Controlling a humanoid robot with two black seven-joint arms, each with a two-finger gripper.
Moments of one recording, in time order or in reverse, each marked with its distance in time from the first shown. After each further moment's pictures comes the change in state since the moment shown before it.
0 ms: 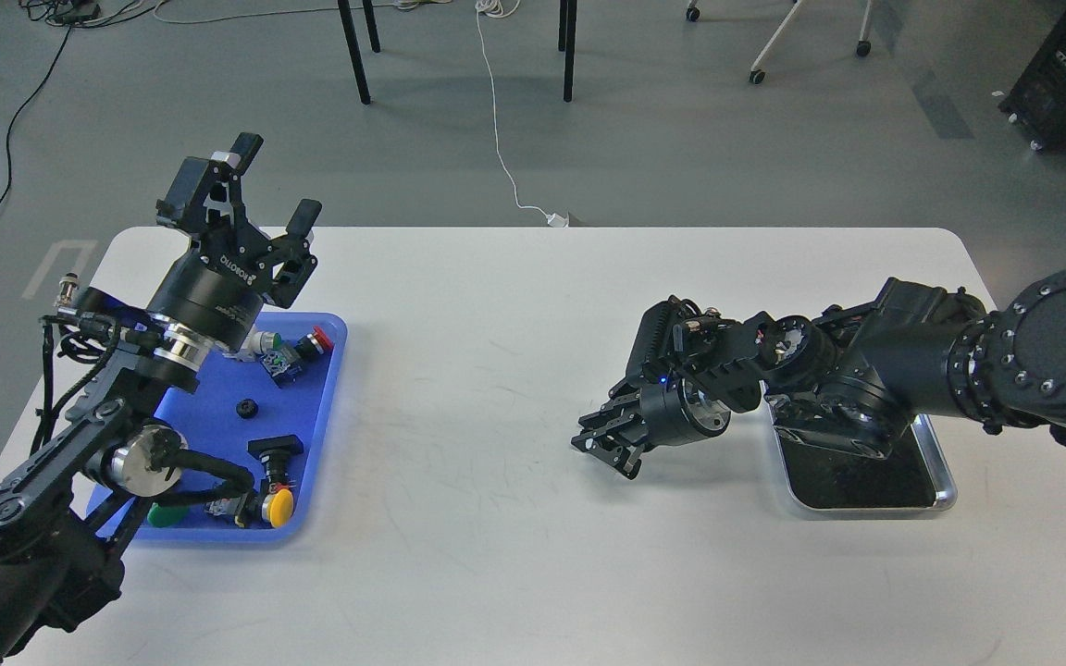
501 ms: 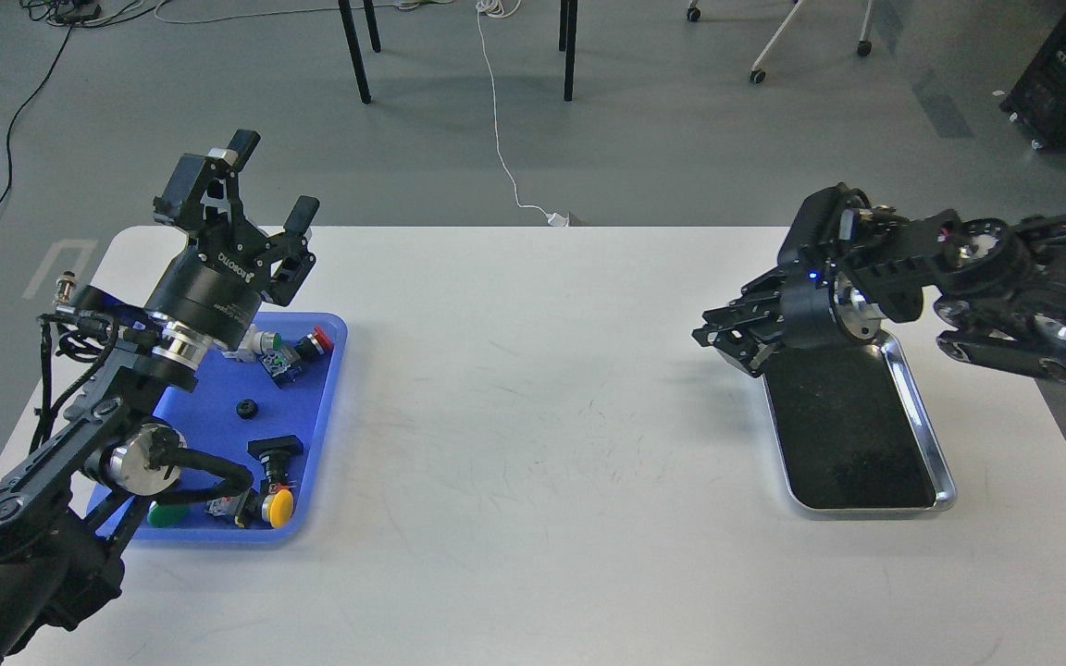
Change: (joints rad) left arm 0.000 -0.006 -0.007 0.000 -0.001 -0.003 0.002; right arm 0.215 -0.453 -0.003 0.210 -0.070 0.006 0.000
